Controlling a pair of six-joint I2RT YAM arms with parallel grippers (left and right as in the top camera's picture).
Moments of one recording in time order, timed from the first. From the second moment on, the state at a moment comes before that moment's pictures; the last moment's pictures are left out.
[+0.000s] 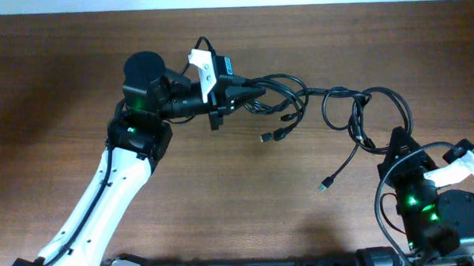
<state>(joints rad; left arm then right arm) -0.32 1.38 1.07 0.22 1.08 0.04 0.05 0.41 0.76 -0.55 0.09 0.82</state>
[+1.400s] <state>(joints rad) -0.36 1.38 1.07 0.19 1.55 0.45 0.05 0.48 0.76 -0.42 -0.32 -0.07</state>
